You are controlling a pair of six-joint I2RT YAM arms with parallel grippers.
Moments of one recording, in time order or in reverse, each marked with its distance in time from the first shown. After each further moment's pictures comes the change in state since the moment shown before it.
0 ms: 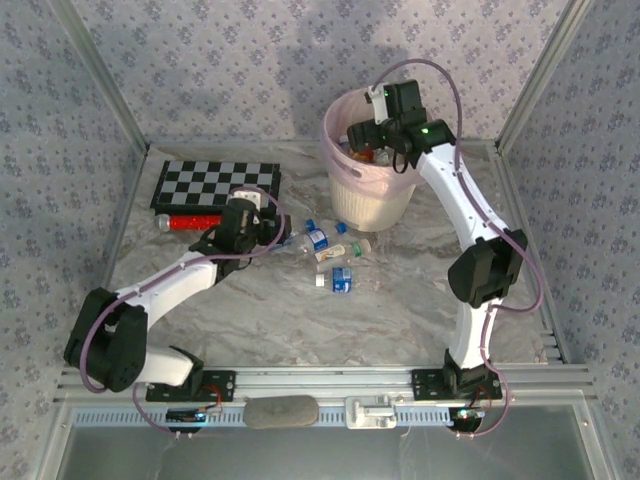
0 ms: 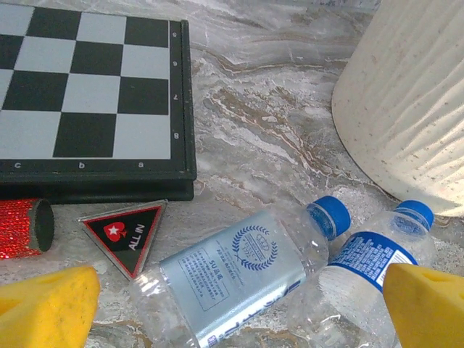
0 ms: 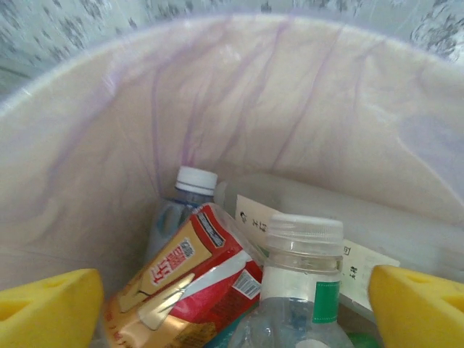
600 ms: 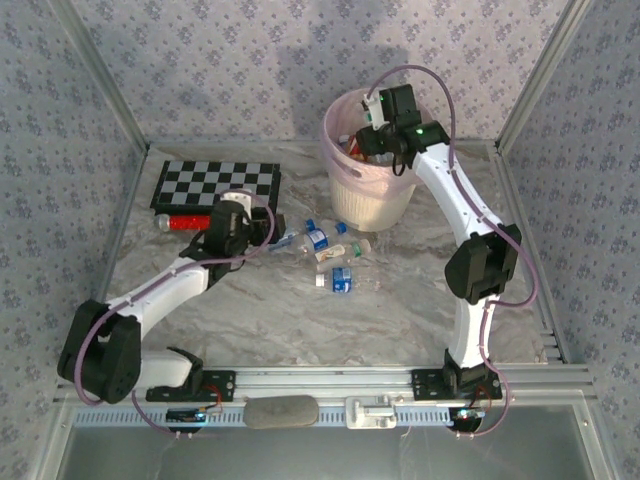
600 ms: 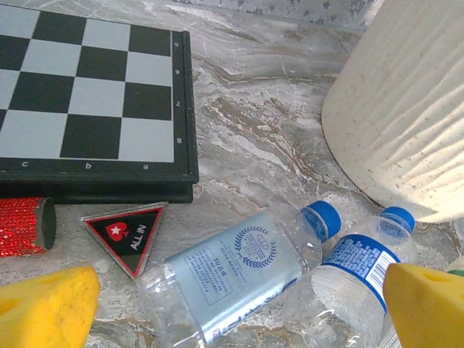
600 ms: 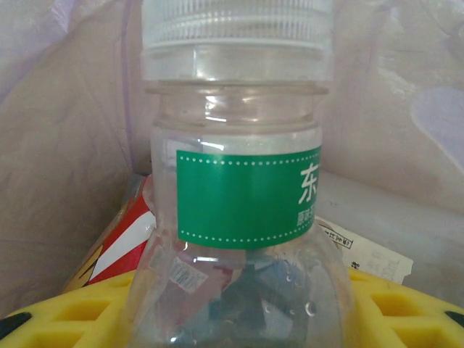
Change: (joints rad) left arm 0.041 -0.044 -0.036 0.030 0.074 -0.013; right arm 0.000 0.049 -0.006 -0.026 0.042 -0.063
